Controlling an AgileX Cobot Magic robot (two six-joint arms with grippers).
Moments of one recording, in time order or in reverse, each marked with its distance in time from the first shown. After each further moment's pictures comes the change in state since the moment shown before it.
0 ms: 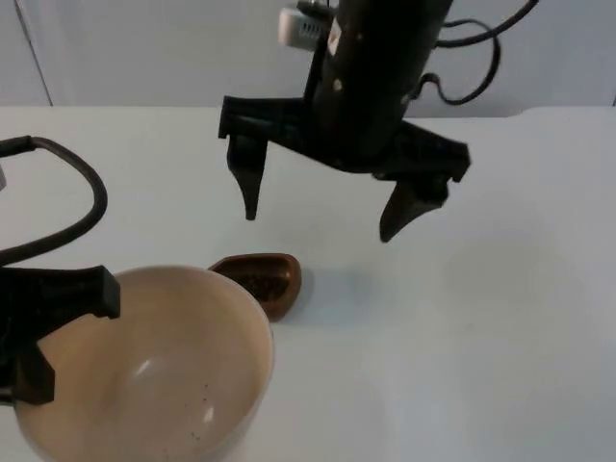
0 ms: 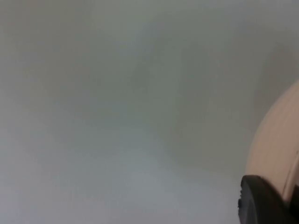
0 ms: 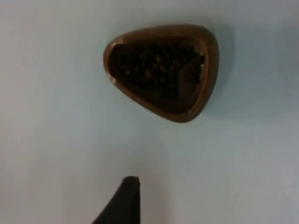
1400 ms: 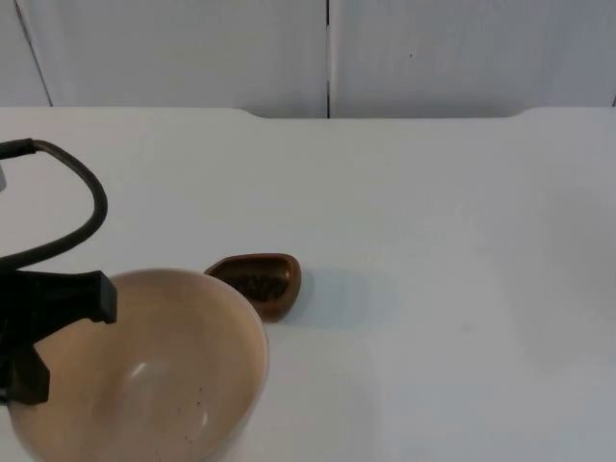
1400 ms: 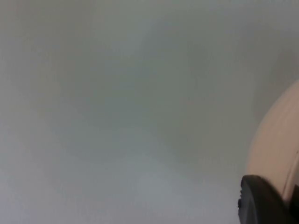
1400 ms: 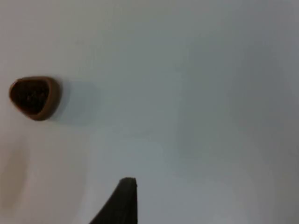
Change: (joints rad) right arm -0.638 -1.011 0.793 0.246 -0.098 -0.839; left arm 0.000 0.003 0.000 0.030 0.004 0.000
